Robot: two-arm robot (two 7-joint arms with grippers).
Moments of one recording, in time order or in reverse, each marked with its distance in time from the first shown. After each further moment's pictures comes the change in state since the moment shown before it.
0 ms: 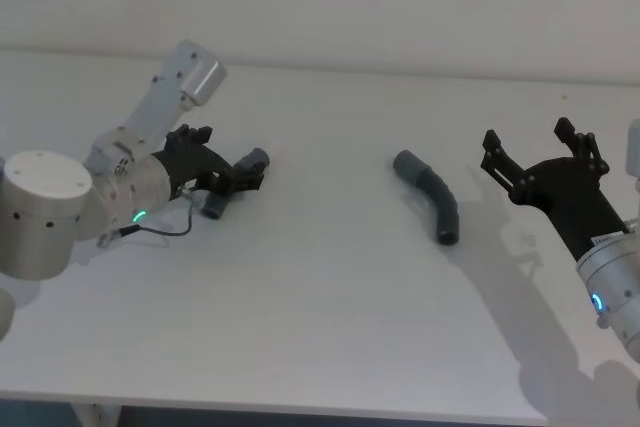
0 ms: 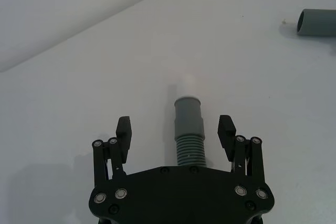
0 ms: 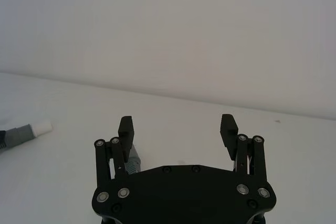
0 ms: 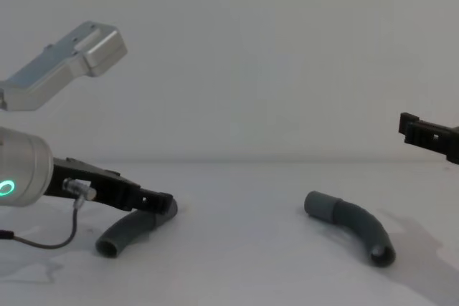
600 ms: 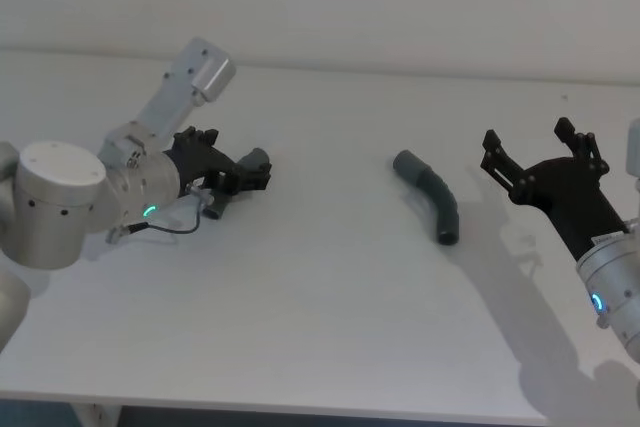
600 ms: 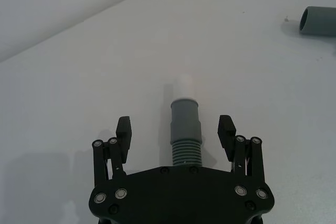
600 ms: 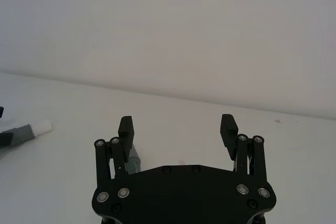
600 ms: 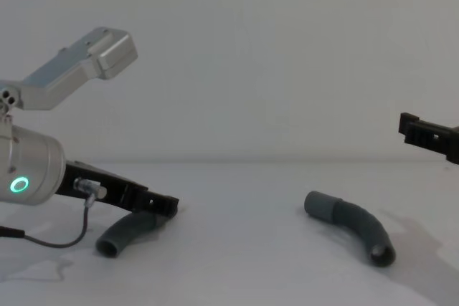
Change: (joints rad) left arm -0.030 -0.030 0.006 0.029 0.011 0.049 -0.007; right arm 0.000 0.000 0.000 0.000 0.000 0.000 0.000
